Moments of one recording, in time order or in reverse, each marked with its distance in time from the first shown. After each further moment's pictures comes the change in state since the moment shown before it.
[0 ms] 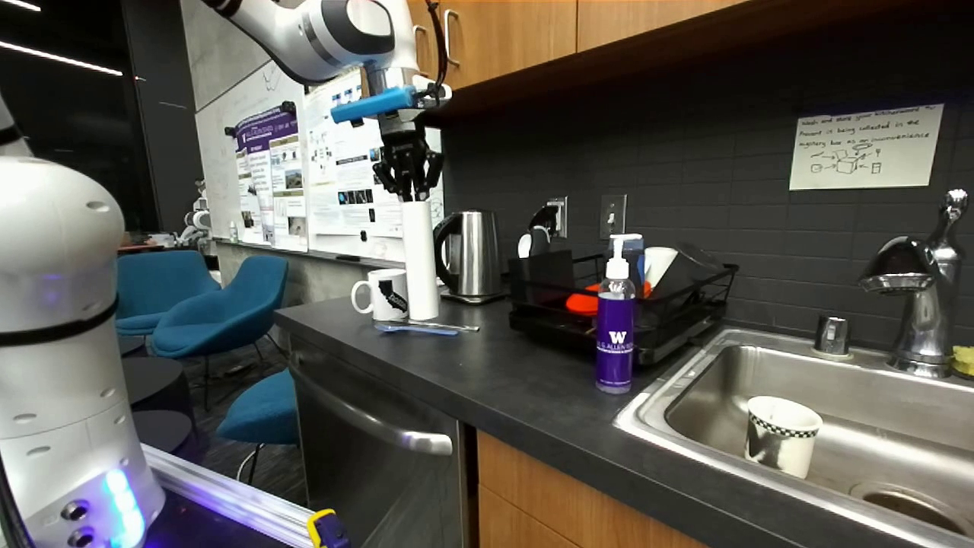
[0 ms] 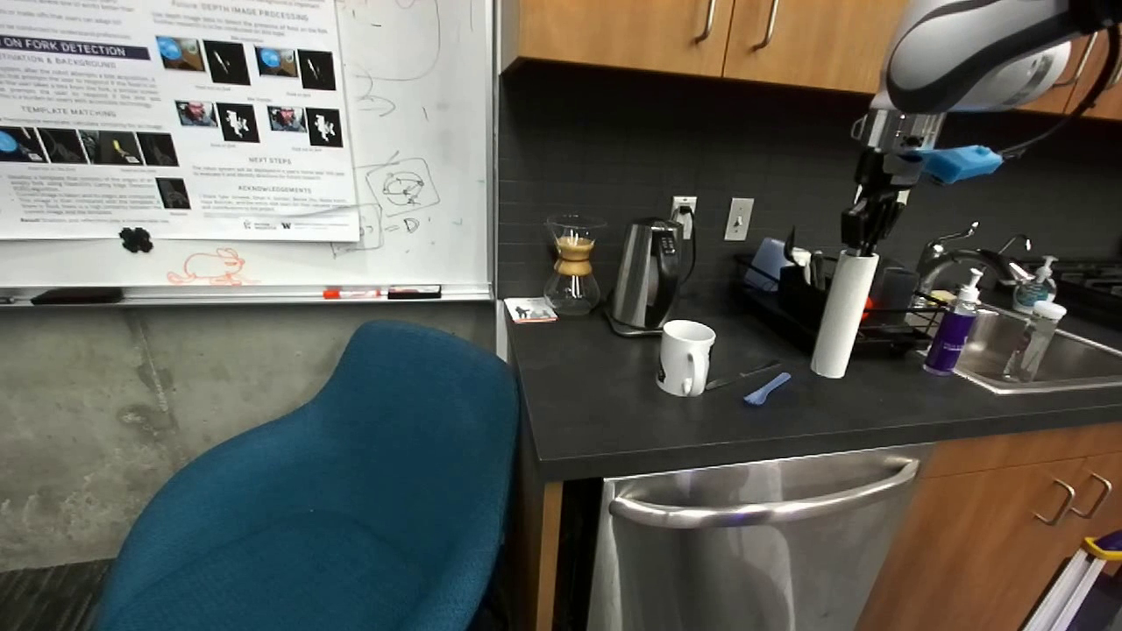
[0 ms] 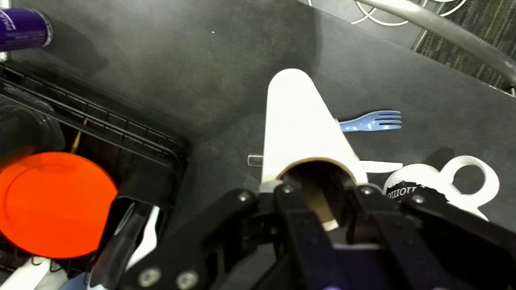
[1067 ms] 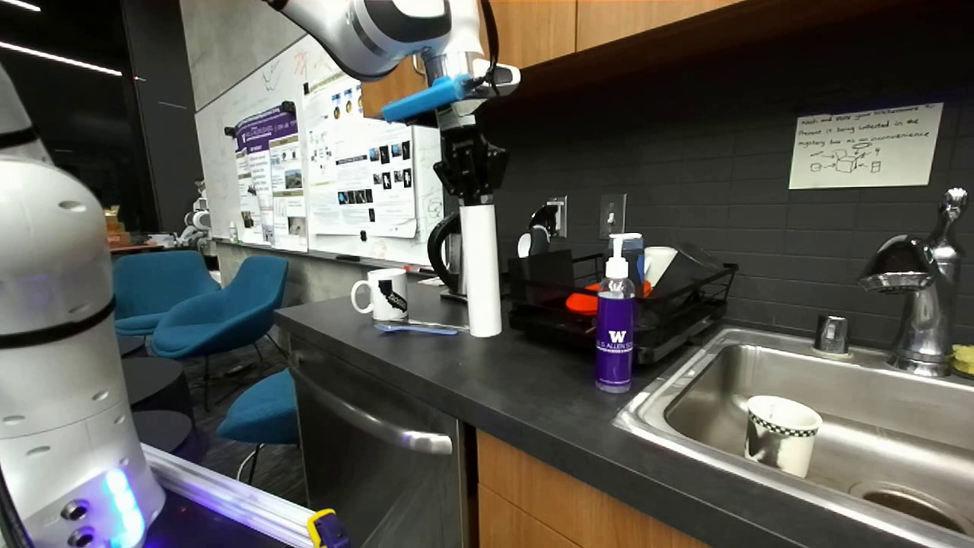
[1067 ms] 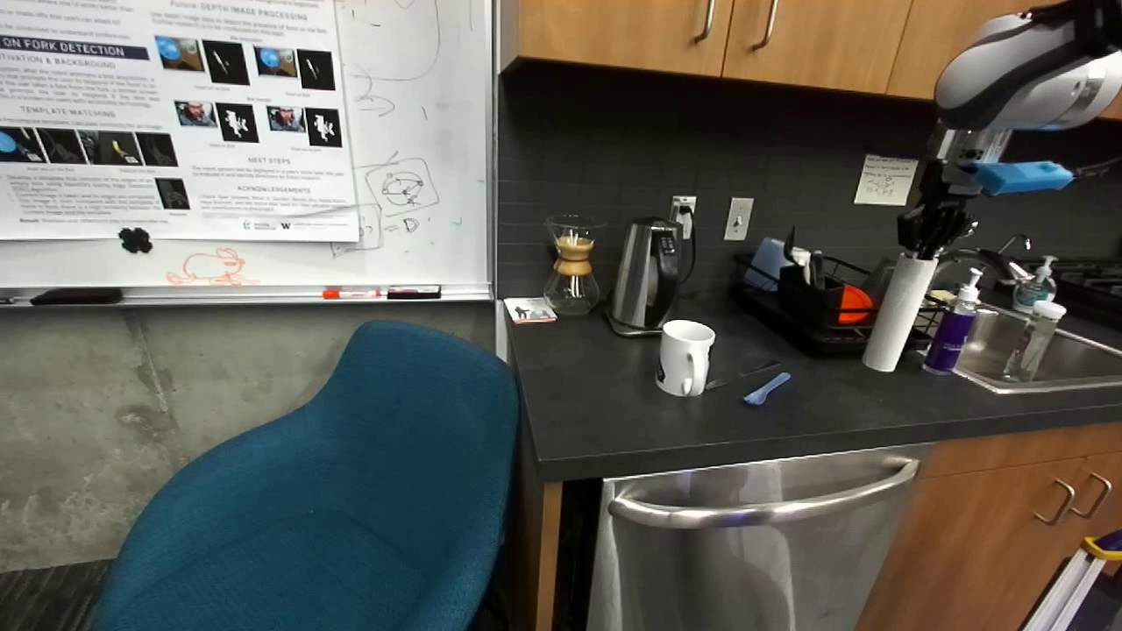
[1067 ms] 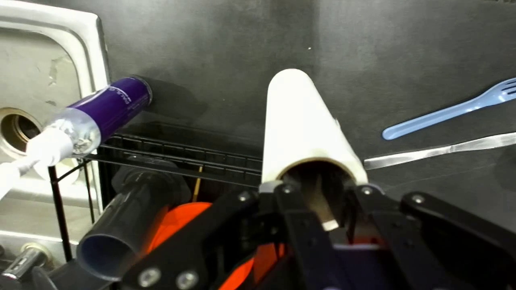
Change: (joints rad) arm -0.130 0.090 -0.154 0.063 -0.003 0.078 -0.003
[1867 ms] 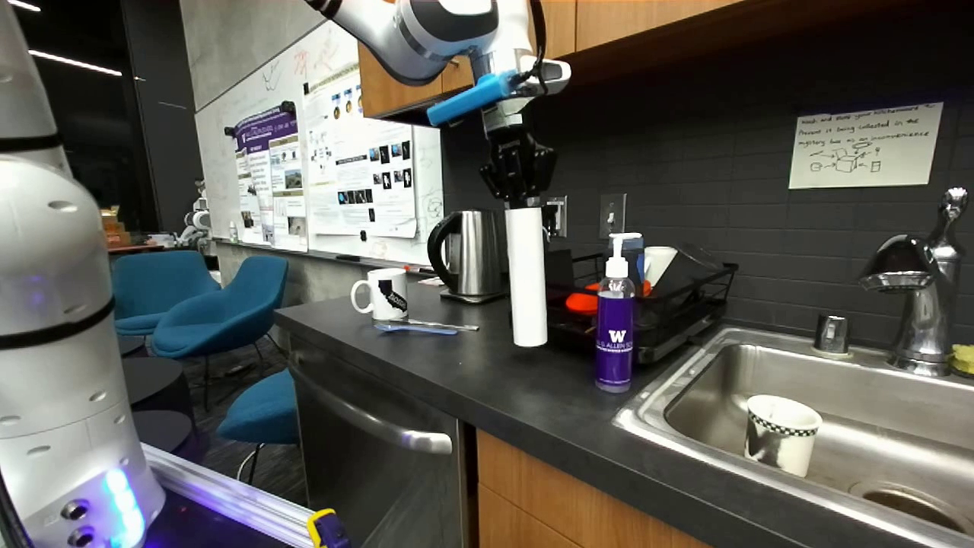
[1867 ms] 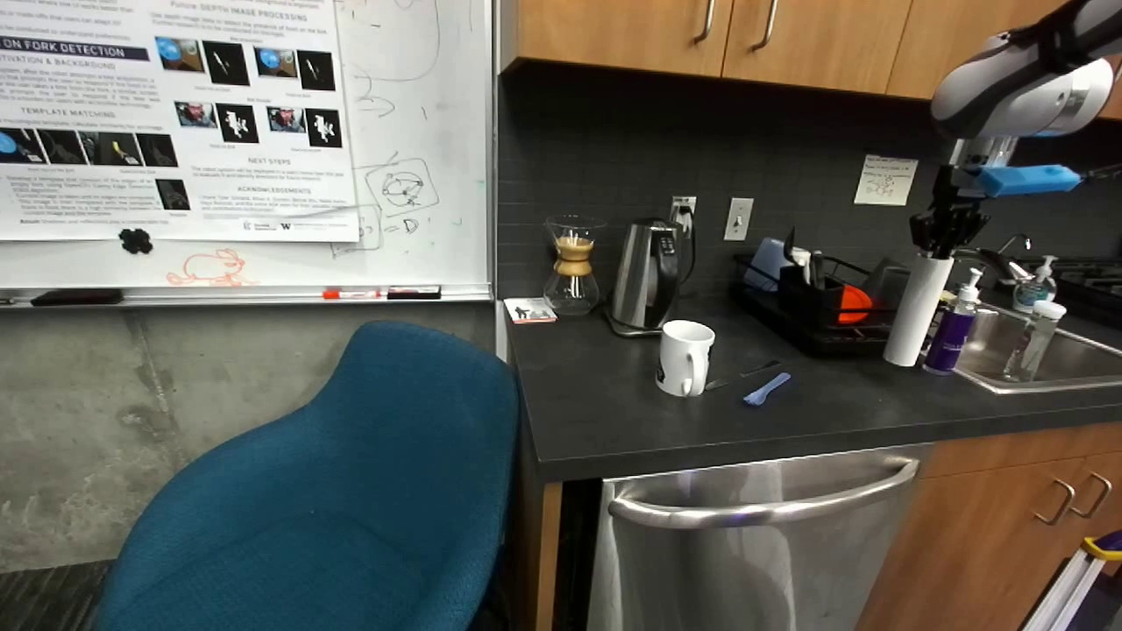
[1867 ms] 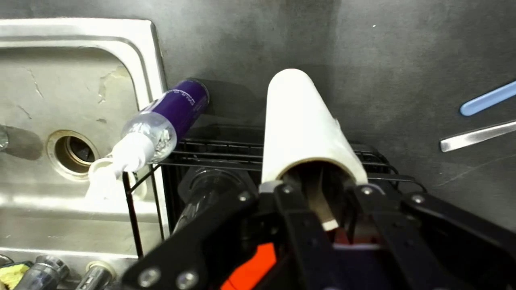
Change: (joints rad) arm -0.048 0.161 -0.058 0.147 0.023 0.002 0.000
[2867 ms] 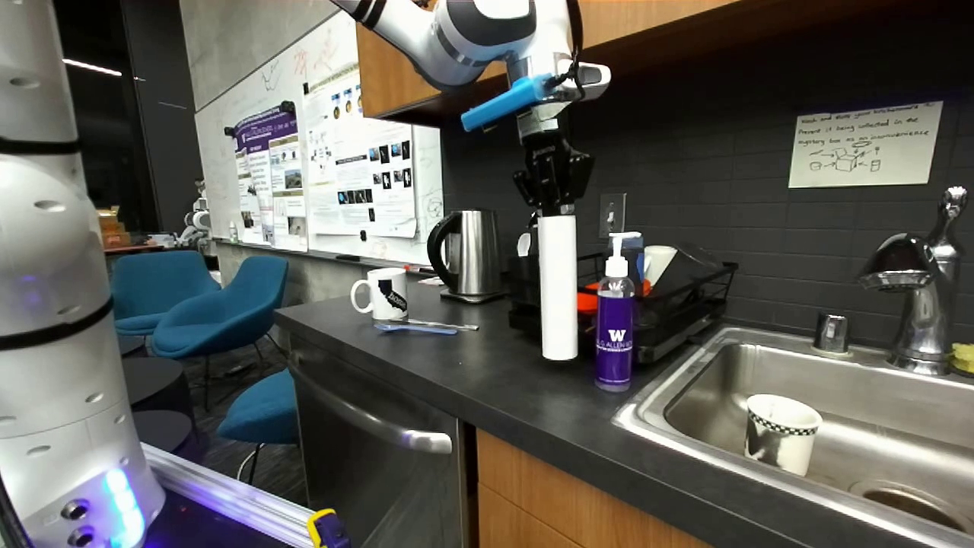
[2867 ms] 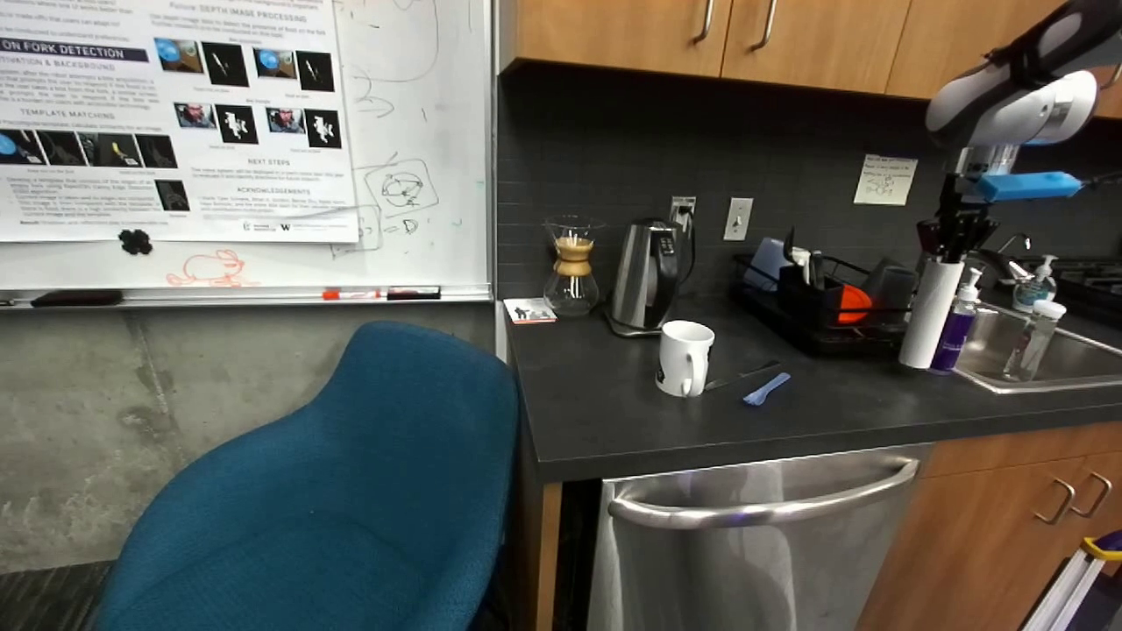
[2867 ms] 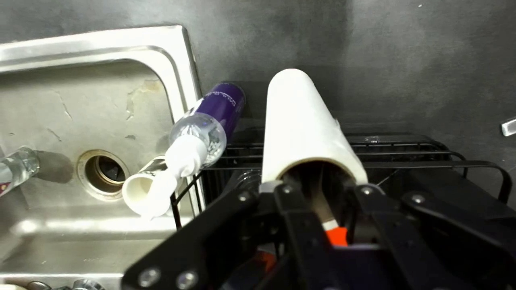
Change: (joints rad) arm -0.058 0.143 -0.017 0.128 0.043 -0.025 -0.001
